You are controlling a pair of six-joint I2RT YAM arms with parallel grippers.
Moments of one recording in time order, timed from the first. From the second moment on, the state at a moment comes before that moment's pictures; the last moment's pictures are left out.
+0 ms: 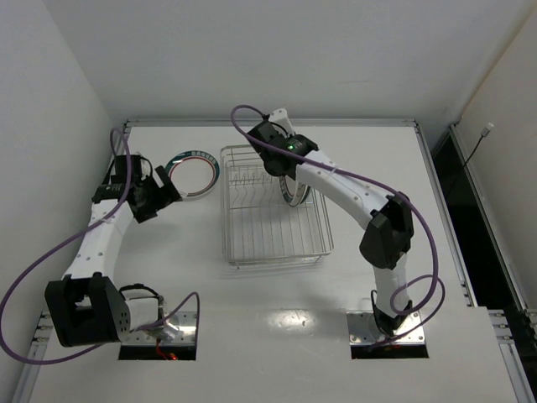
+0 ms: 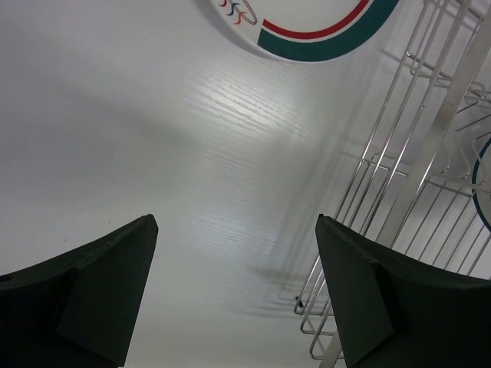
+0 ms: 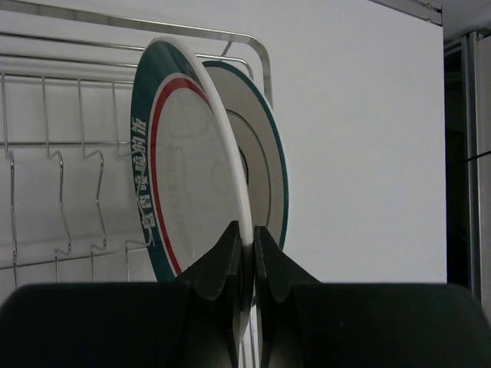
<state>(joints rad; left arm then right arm) 0.11 1.22 1.00 -0.70 0.09 -0.47 0.74 1.97 1.89 -0.85 0.83 0.29</state>
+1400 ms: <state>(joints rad) 0.37 1.45 0.70 -0.09 0.55 -0.68 0.60 1.61 1.83 -0.89 0.27 0.28</state>
